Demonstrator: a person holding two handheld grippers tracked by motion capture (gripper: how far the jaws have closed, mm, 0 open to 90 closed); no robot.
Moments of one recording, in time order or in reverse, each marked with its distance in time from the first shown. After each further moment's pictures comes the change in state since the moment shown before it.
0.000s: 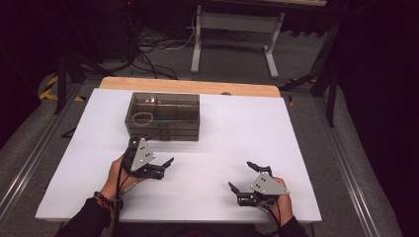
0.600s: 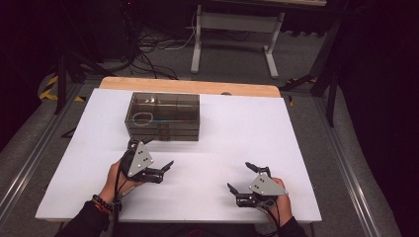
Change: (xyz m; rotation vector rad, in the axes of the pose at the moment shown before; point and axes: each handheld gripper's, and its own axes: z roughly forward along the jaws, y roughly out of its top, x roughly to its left) left arm -0.007 -0.001 -0.009 -0.025 -0.023 0.007; right arm 0.003 0.001 0.001 0.002 0.013 -0.006
